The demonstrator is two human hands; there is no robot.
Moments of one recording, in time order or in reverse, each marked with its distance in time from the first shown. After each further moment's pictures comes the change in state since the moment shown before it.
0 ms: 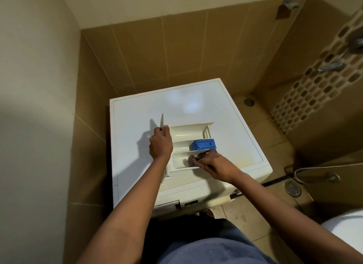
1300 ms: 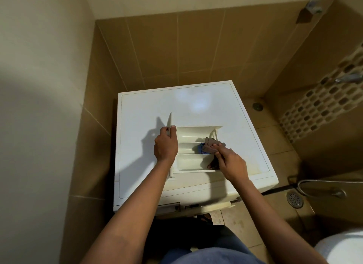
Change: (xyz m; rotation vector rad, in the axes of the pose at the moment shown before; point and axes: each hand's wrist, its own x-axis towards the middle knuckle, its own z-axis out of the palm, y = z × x) left_hand -0.002 0.000 -0.002 -0.080 0.000 -0.038; right_hand 0.008 0.009 -0.003 -0.118 0.319 0.462
